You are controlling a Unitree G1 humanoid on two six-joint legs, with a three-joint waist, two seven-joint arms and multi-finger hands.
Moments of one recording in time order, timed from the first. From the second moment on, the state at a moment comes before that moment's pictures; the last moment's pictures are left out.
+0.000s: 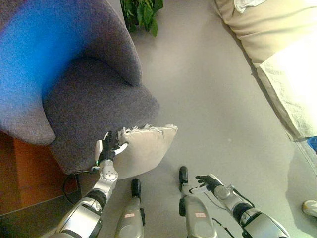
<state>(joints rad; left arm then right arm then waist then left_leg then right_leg) -0.51 0.31 -0.39 1.14 -0.27 -0.32 0.50 -0.42 -0.29 0.53 1.22 0.02 0.02 0.01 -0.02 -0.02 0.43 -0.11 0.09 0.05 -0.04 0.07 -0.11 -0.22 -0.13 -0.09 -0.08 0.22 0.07</state>
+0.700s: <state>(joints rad) -0.63 0.33 -0.40 1.17 -0.32 -0.32 0.43 -0.51 -0.28 0.55 1.21 0.05 0.02 -0.02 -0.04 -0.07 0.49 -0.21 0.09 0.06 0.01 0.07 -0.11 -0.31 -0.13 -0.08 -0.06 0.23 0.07</state>
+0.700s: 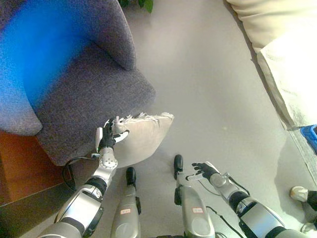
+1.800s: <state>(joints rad) -0.75 0.38 -0.43 1.21 -0.39 -0.31 0.40 -0.56 -0.28 0.60 1.15 0.07 0.01 -0.04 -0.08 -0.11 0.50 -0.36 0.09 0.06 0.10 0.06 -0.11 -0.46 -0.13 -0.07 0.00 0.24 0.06</state>
